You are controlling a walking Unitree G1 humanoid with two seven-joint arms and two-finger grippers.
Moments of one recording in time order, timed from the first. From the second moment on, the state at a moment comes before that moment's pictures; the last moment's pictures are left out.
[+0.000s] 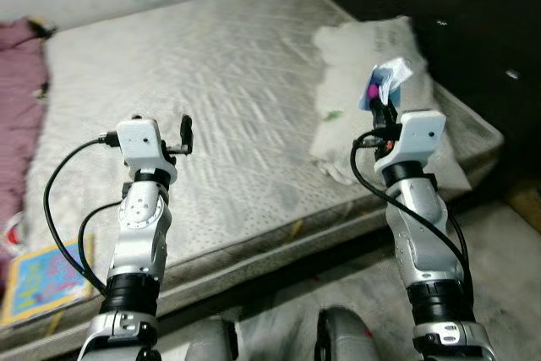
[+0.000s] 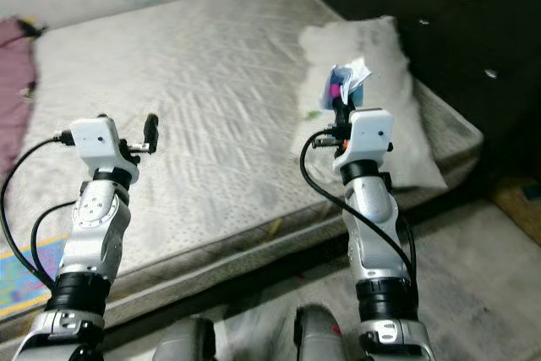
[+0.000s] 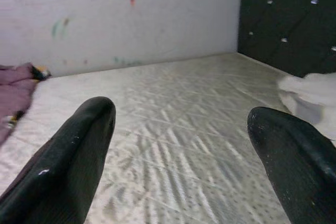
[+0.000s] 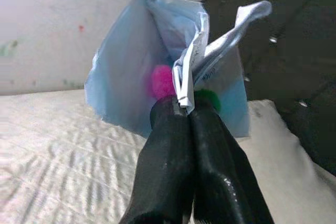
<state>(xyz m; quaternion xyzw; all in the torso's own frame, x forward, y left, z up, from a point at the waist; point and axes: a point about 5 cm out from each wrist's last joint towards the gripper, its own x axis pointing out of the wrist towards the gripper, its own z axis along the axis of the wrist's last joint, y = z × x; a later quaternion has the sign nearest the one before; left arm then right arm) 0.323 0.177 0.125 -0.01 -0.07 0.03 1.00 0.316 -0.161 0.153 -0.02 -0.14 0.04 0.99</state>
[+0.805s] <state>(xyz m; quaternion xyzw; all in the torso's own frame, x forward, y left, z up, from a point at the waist) 0.315 0.179 0.141 -0.01 -0.10 0.07 0.99 0.321 -0.127 0.168 0.00 -0.16 0.11 0.98</state>
